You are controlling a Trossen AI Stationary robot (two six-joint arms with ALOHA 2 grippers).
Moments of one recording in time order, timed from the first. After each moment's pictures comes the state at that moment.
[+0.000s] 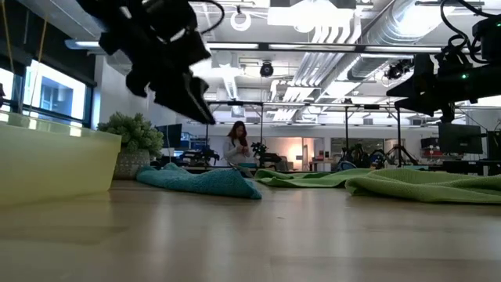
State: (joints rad) left arm 0.25 1.42 0.74 -0.12 0.09 0.30; right arm -0.94 0.00 0.01 0.02 -0.08 0.36
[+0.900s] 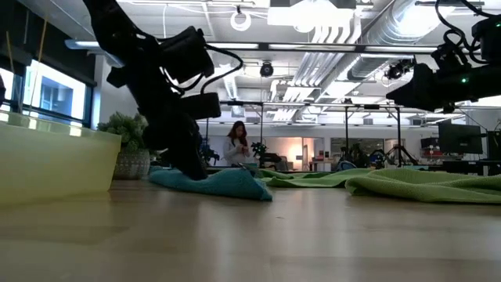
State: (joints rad) left arm 0.18 1.72 0.74 -0.01 -0.04 -0.03; right arm -0.94 0.01 0.01 0.02 -0.08 0.06
